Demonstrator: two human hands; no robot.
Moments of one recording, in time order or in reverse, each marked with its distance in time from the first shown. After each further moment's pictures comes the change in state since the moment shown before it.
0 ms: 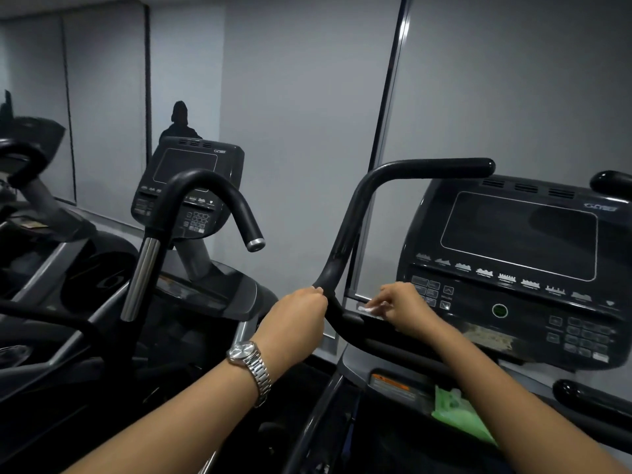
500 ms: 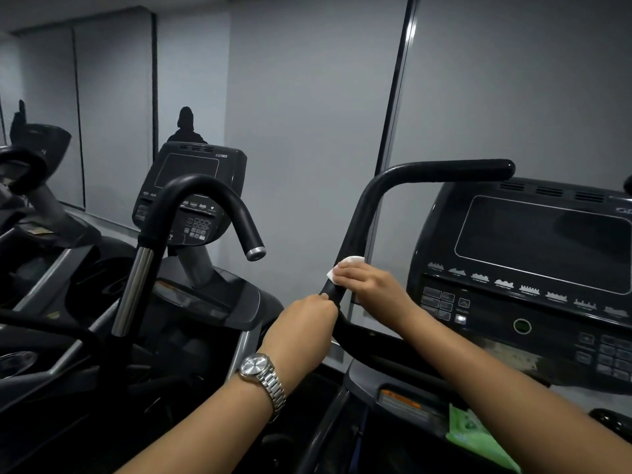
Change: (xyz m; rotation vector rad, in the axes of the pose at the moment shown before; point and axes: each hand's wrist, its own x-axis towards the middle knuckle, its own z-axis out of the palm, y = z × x) left_hand 0.021 0.006 0.002 0.099 0.007 -0.026; right_hand 0.063 -0.007 0.024 -0.311 0.366 -0.783
